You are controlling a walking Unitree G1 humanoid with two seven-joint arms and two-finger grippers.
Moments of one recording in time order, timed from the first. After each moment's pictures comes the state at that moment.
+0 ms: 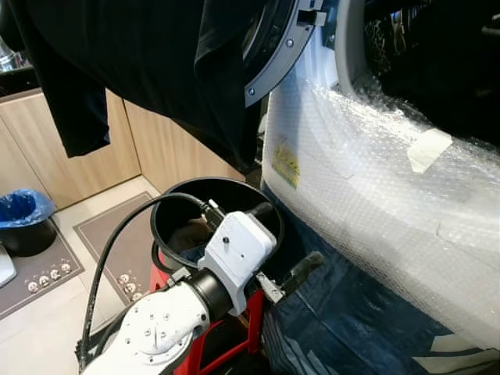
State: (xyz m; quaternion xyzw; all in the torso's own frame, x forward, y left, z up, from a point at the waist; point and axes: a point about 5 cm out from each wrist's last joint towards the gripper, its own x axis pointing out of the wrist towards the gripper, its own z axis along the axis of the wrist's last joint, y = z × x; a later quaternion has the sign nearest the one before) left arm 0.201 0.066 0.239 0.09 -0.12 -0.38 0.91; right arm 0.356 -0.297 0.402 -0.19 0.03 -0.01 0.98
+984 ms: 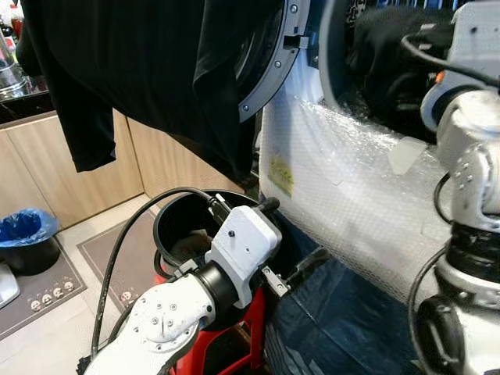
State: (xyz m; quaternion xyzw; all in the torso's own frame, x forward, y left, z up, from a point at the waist) left arm 0.208 0.060 0.240 0.09 -0.13 -0.40 0.90; right arm 0.341 -0.181 0.345 -0.09 0.00 -0.12 0.99
